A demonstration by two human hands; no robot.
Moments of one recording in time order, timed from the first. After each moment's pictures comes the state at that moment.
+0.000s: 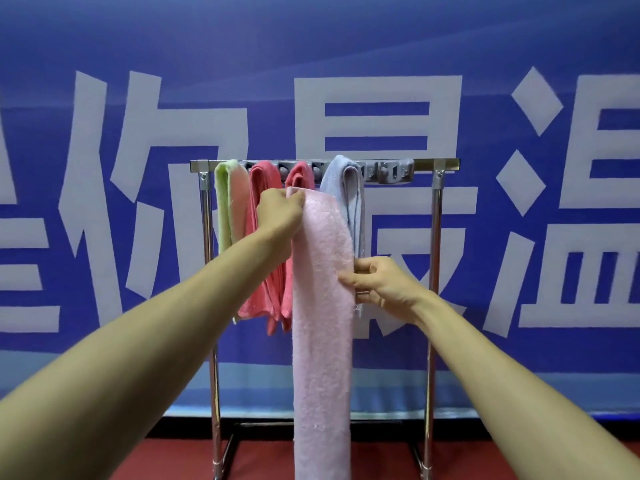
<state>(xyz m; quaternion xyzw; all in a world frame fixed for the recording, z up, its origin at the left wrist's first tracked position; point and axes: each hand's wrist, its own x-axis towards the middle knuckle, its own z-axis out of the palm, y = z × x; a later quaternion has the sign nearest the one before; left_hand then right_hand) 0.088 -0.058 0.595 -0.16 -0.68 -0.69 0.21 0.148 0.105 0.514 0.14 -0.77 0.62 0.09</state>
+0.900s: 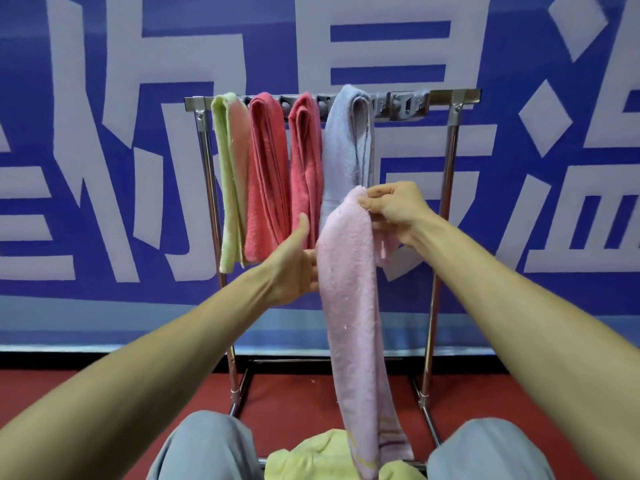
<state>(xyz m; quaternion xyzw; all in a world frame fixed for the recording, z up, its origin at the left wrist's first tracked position) 0.093 -0.077 0.461 -0.17 -0.63 -0.71 -0.28 0.132 0.099 0.523 -0.01 -0.73 0.64 0.23</state>
